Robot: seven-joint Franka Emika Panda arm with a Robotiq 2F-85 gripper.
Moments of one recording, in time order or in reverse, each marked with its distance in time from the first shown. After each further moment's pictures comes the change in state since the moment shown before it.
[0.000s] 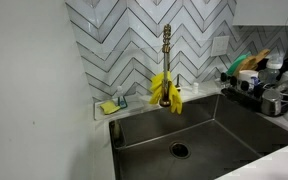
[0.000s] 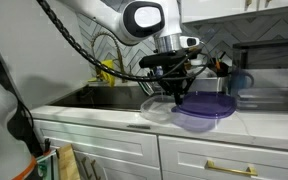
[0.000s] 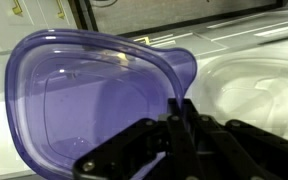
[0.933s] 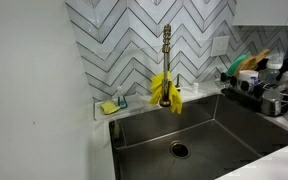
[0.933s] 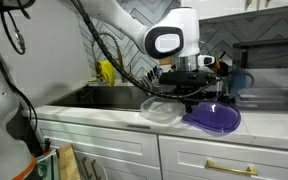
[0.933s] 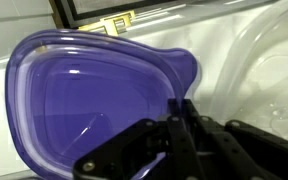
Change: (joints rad) arm -0.053 0.226 0.034 0.122 0.243 0.096 -0.178
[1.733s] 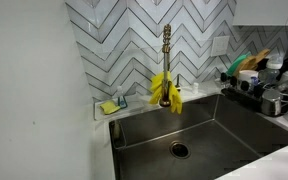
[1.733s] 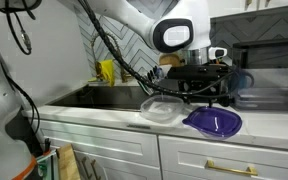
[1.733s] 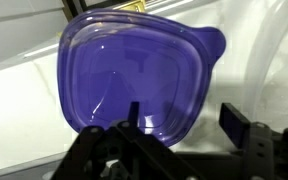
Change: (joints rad) arm -0.054 0.038 0.018 0.097 0.024 -0.012 0.027
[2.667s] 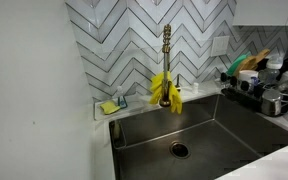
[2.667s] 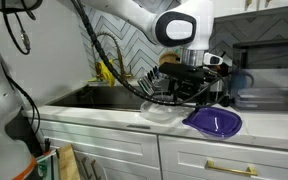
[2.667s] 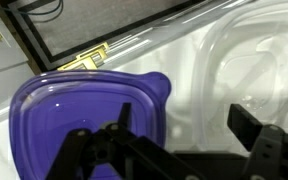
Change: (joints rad) arm -0.017 0.005 0.020 0.052 0.001 -0.287 0.129
